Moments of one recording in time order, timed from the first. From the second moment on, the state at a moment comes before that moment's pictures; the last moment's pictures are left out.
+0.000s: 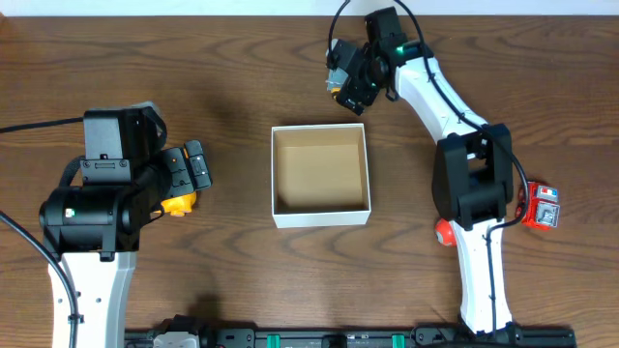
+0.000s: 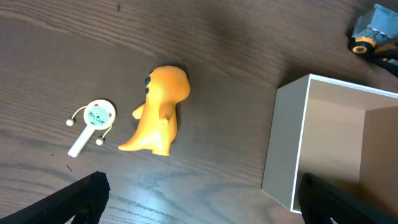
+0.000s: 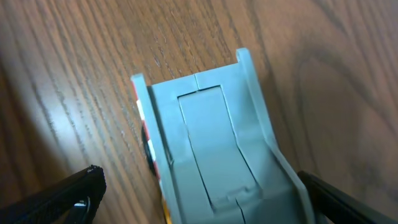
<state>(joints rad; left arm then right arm) -0.01 1.13 1.32 -1.18 -0.03 -0.25 0.30 2.44 2.07 -0.71 -0.26 -0.73</state>
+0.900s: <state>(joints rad) -0.01 1.13 1.32 -1.18 -0.03 -0.25 0.29 2.46 2.07 -0.71 -0.29 -0.68</state>
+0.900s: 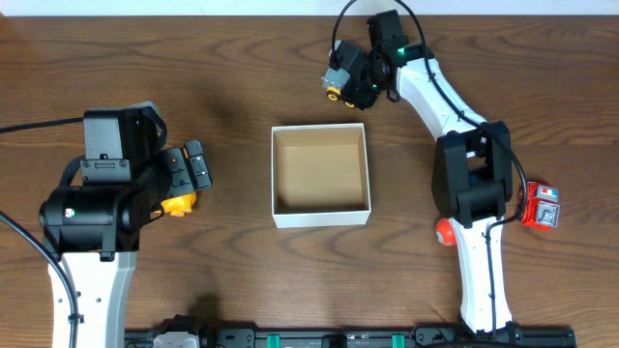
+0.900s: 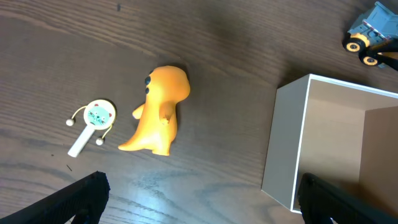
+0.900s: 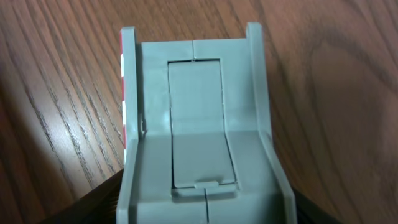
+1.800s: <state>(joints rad) -0.01 1.13 1.32 -1.18 -0.03 -0.25 0.29 2.46 2.07 -0.68 -0.26 -0.57</state>
